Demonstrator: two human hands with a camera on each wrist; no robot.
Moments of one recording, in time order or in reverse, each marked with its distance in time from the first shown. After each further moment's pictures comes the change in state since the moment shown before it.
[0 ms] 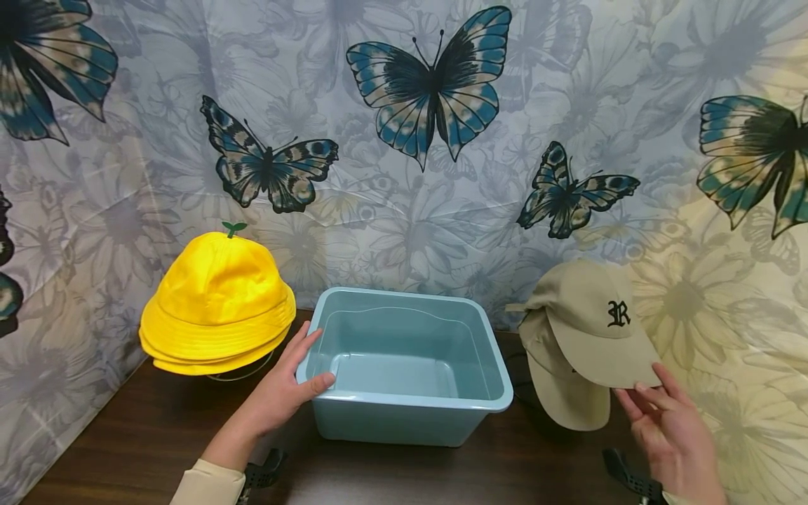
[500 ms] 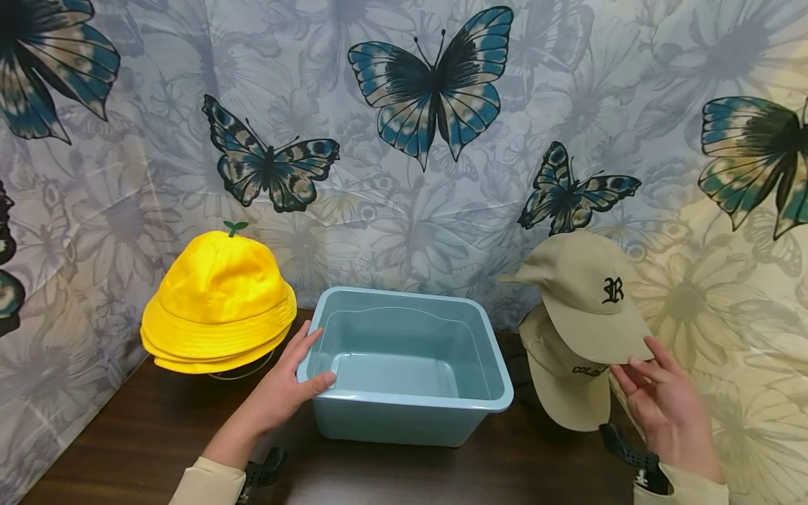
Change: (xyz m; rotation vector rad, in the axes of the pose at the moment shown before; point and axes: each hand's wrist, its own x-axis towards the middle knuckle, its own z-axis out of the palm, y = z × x) left_hand 0.000 0.001 0.000 0.004 -0.005 -0.018; right_hand 0.017 -0.003 0.032 0.002 -0.119 0.040
